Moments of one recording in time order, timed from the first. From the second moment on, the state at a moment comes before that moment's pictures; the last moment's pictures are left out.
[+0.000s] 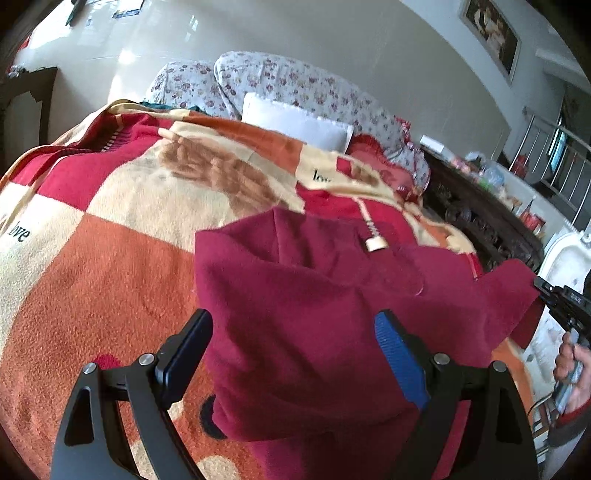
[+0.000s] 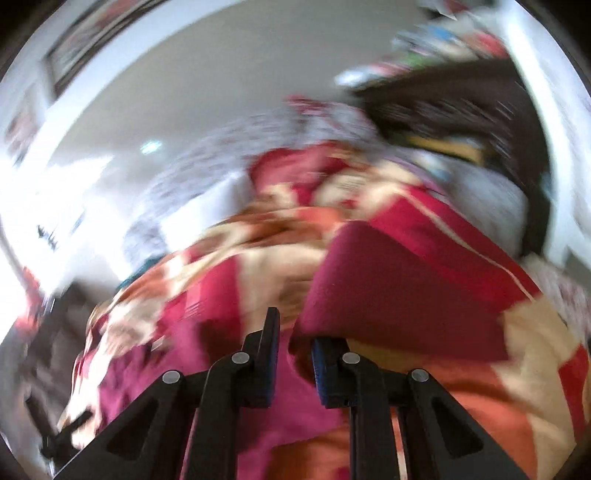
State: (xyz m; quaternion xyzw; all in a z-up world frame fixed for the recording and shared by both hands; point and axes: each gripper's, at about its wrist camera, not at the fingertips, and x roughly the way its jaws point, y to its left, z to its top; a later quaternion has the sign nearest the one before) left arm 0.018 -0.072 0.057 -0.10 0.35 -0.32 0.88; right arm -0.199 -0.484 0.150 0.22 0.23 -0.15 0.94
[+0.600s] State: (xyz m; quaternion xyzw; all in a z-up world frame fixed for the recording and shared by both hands) left arm 0.020 -0.068 0.061 -0.13 0.35 -0.34 0.86; right arm -0.129 -0.290 0.080 0.09 0.34 0.03 0.94
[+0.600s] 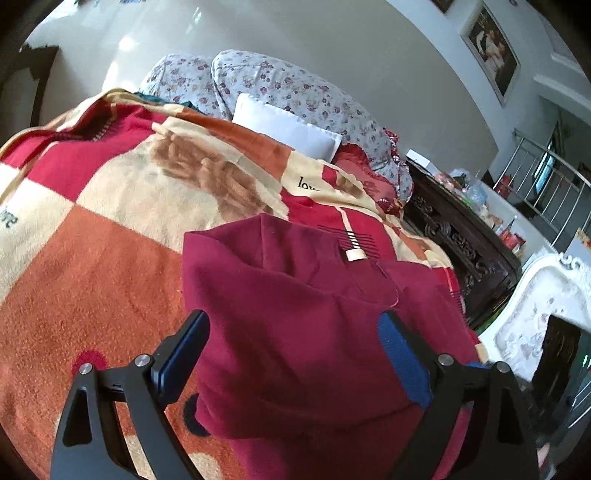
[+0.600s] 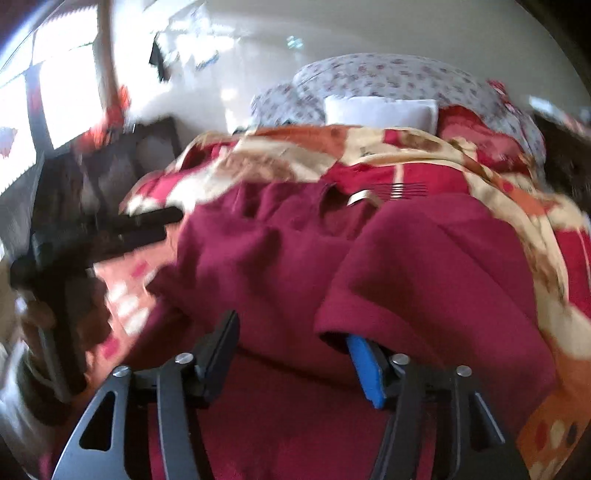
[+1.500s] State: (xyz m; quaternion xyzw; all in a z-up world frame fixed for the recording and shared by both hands) left arm 0.045 -0.014 0.066 -0.24 0.34 -0.30 0.86; right arm -0.095 -0.197 0.079 -0.11 0.37 0.06 0.92
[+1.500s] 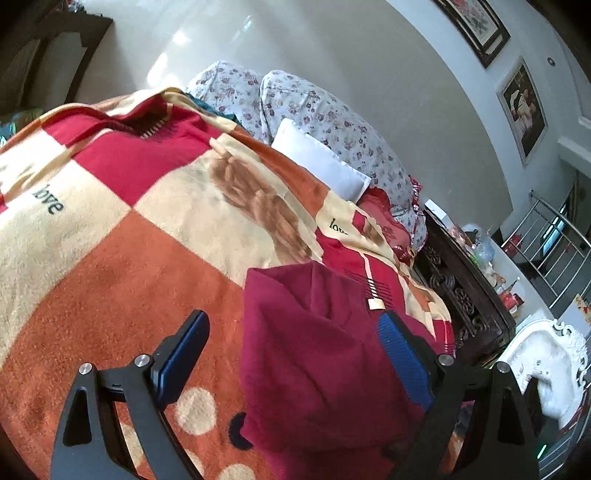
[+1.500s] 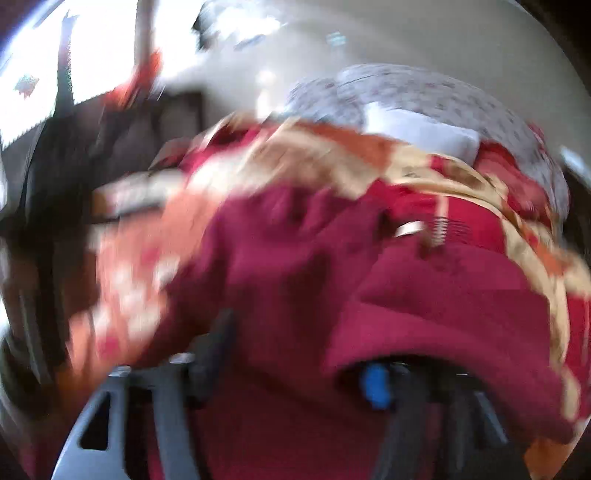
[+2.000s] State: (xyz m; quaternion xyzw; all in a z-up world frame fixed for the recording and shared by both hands) left arm 0.034 -0.039 0.064 -0.18 0.35 -0.32 0.86; right arm -0.149 -0.324 0.069 0.25 0.34 0.00 0.91
